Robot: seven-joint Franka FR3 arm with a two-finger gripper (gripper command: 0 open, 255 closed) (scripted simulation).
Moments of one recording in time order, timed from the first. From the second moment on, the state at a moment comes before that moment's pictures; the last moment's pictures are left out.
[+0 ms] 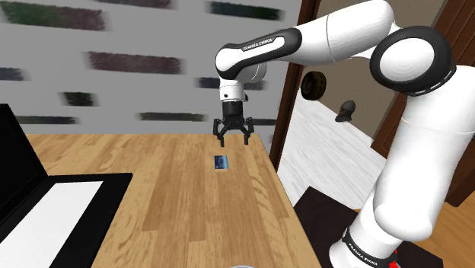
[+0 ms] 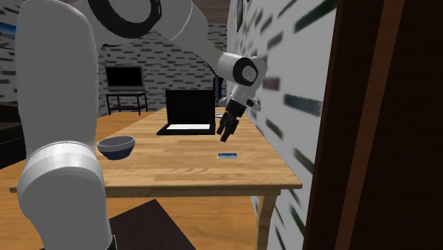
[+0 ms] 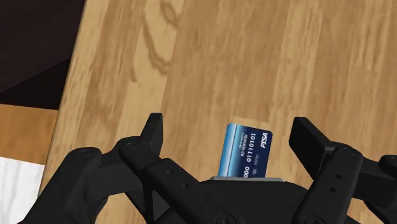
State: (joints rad) arm 0.00 0.15 0.03 -1.87 0.27 1.61 0.50
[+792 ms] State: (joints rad) arm 0.00 0.37 0.03 -1.79 0.37 1.70 0.60
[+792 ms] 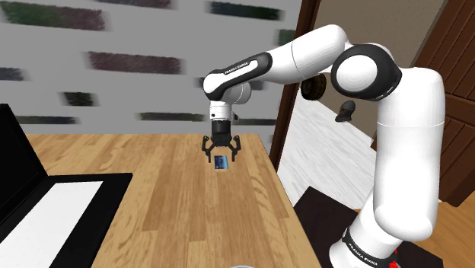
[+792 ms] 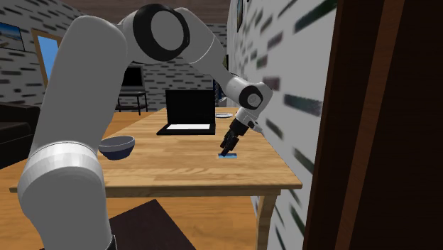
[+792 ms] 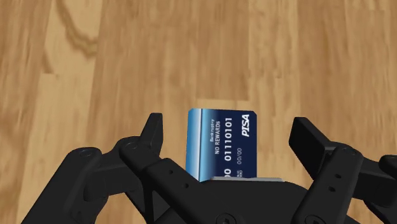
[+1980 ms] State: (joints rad) arm 0.01 0.37 0.04 -1.81 0.37 1.72 0.59
